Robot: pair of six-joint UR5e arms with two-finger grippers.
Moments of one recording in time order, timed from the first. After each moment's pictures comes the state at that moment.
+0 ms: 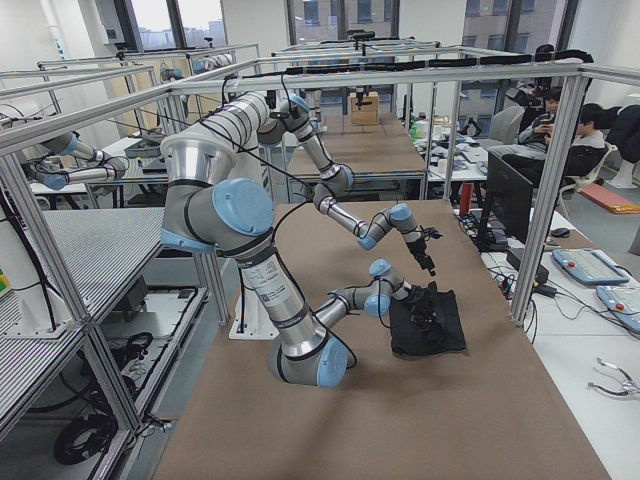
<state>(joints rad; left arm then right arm) -0.82 -2.28 -1.36 -2.11 -1.76 -1.39 0.66 -0.67 1.13 -1.09 1.26 2.03</state>
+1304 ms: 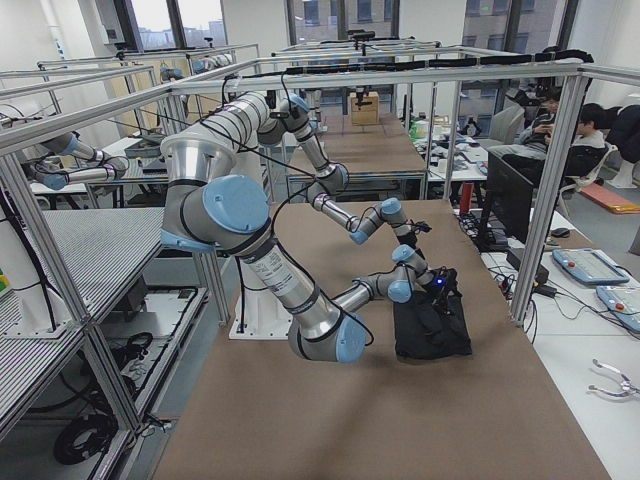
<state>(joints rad) -0.82 -2.19 -1.46 -2.11 -1.75 -1.39 0.65 -0.63 1.11 -1.03 1.33 1.84</state>
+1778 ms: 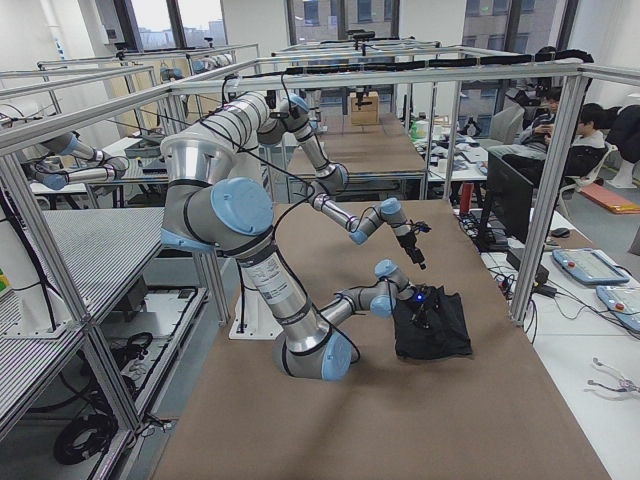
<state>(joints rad) -0.82 -2.19 -1.46 -2.11 -1.75 -1.39 0.60 -0.77 1.25 -1.04 1.33 1.88</state>
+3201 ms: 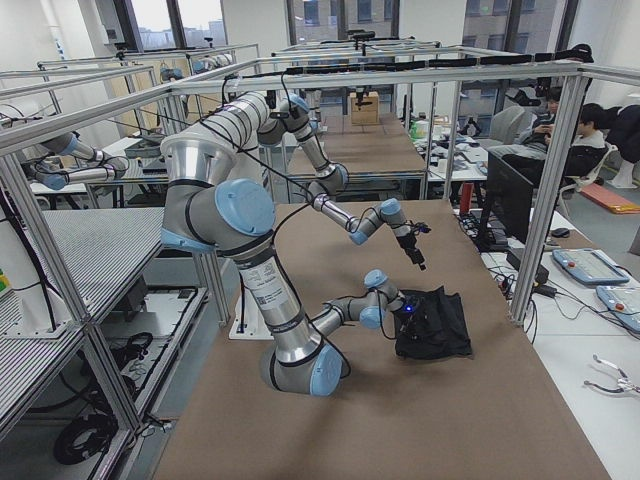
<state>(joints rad) -0.81 -2.20 -1.46 -2.11 -1.75 -1.39 0.57 -0.86 1.29 -1.03 1.33 1.93</state>
